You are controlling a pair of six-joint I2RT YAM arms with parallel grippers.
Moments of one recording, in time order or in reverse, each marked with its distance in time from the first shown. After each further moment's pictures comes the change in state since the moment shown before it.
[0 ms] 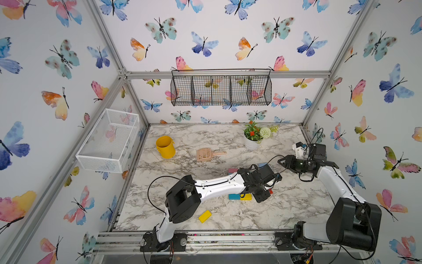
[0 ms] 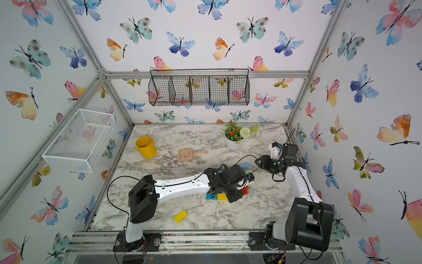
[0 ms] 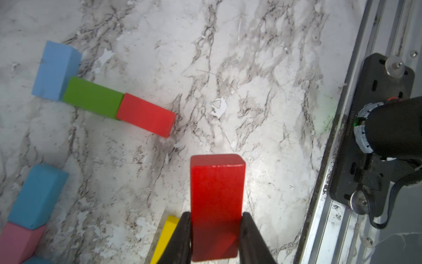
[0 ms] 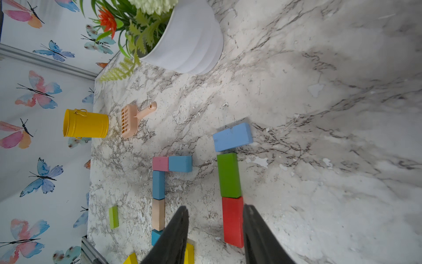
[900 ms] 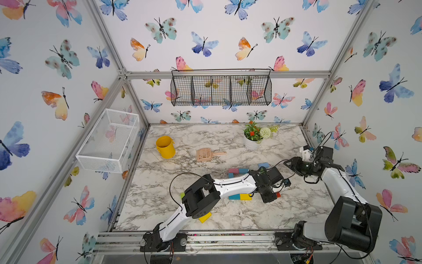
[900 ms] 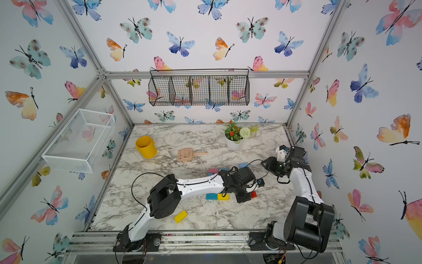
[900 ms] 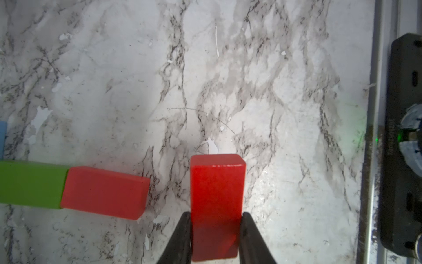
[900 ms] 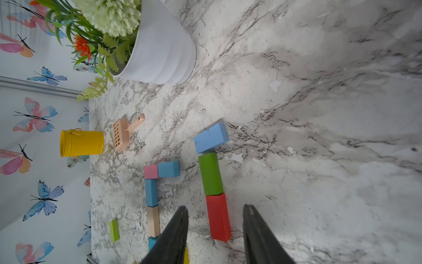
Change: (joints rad) left arm -0.002 0.246 0.204 0.033 0.056 0.164; right arm -0.085 0.000 -0.018 -0.023 -0.006 0.003
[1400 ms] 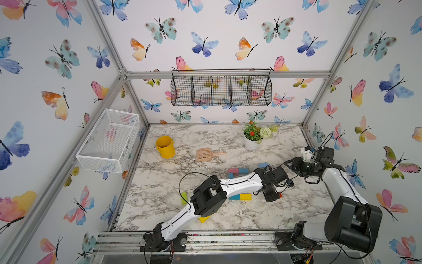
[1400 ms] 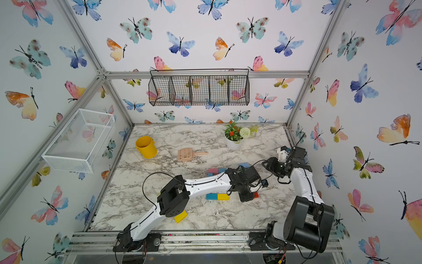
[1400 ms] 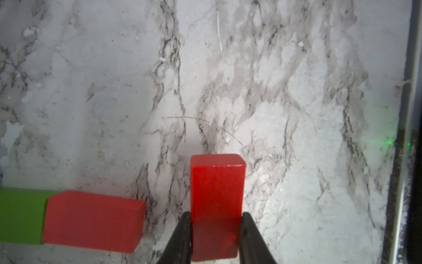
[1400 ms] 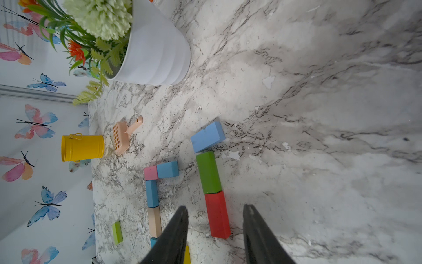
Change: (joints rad) left arm 0.000 0.141 0.227 -0.160 -0.012 0.031; right arm -0.019 0.000 0.000 -0.013 0.002 0.016
